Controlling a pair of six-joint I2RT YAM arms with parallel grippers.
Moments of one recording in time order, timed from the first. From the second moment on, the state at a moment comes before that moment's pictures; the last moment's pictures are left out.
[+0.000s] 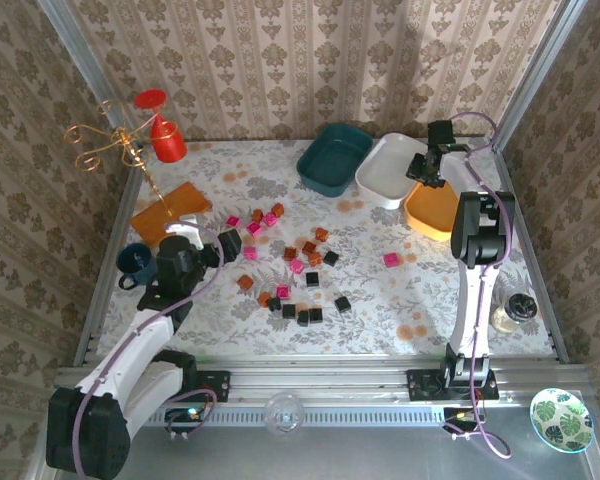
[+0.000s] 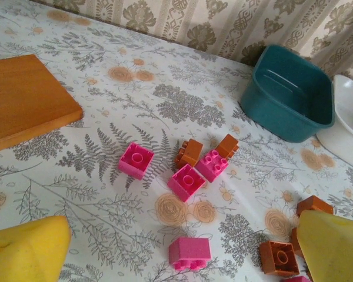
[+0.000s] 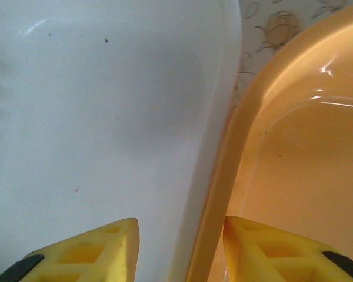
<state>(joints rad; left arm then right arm) -0.27 0.85 0.40 0.09 0.04 -0.37 -0.06 2.32 1.96 -0.67 -0.01 0.35</state>
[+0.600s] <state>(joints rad) -0.27 0.79 0.37 0.01 0.02 -0.37 0.07 2.51 2.32 -0.81 -0.07 0.15</state>
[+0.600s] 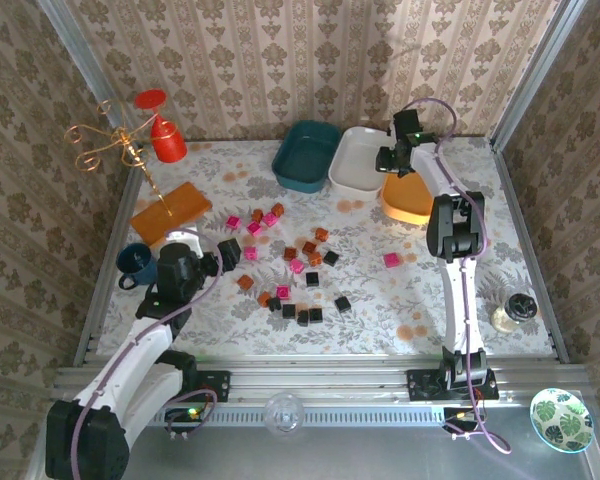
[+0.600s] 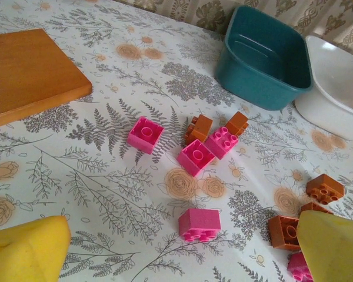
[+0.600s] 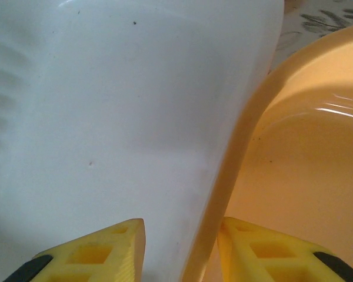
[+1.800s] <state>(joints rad) -0.19 1.80 1.10 -0.24 0.08 -0.19 0.23 1.53 1.21 -0.31 0.05 0.16</state>
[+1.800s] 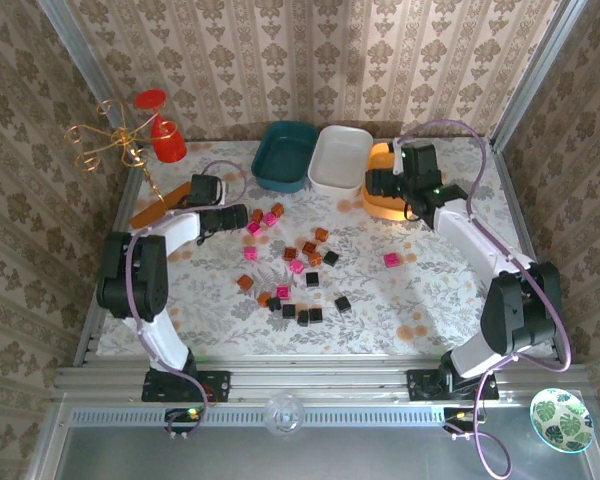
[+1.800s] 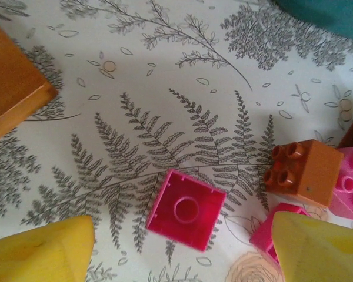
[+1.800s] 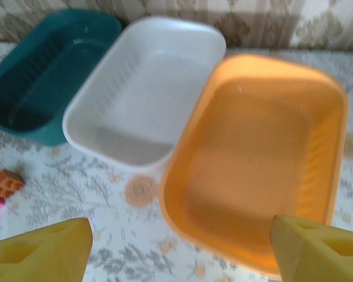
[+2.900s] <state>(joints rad) -0.26 1.94 1.27 -0.27 0.07 -0.20 0.23 1.27 0.82 -0.20 -0.07 0.37</state>
